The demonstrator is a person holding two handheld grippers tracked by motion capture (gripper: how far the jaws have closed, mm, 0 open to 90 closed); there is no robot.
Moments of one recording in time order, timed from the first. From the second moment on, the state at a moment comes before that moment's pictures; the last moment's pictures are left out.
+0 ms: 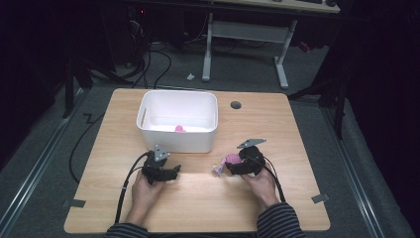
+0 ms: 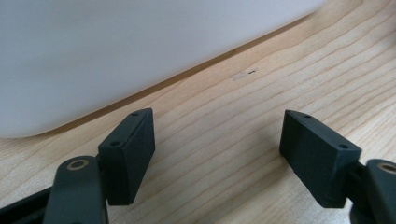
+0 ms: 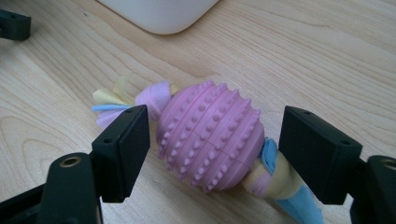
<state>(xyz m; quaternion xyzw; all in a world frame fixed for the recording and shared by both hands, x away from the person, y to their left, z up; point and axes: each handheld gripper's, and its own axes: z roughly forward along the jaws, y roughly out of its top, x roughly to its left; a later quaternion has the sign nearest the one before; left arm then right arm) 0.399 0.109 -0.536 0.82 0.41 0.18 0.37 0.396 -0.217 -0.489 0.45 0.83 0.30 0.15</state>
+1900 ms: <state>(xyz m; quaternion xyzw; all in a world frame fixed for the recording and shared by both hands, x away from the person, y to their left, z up) 0.399 0.109 -0.536 0.82 0.41 0.18 0.37 0.392 -0.239 -0.383 0.40 0.81 0.39 0.15</state>
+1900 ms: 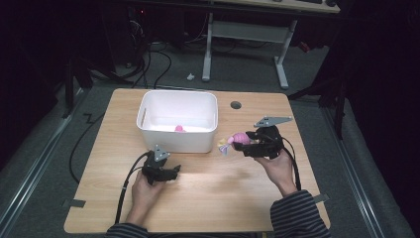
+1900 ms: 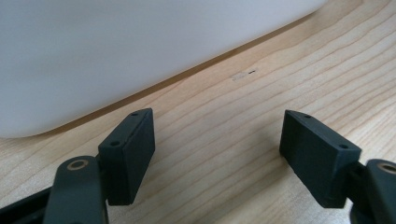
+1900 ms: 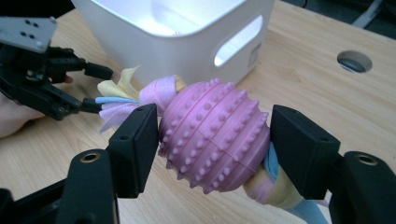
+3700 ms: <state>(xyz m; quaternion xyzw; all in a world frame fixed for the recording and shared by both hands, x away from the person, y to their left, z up) 0.399 0.109 -0.535 0.82 0.41 0.18 0.37 0.476 -0.134 -0.335 0.33 0.86 0.37 0.13</state>
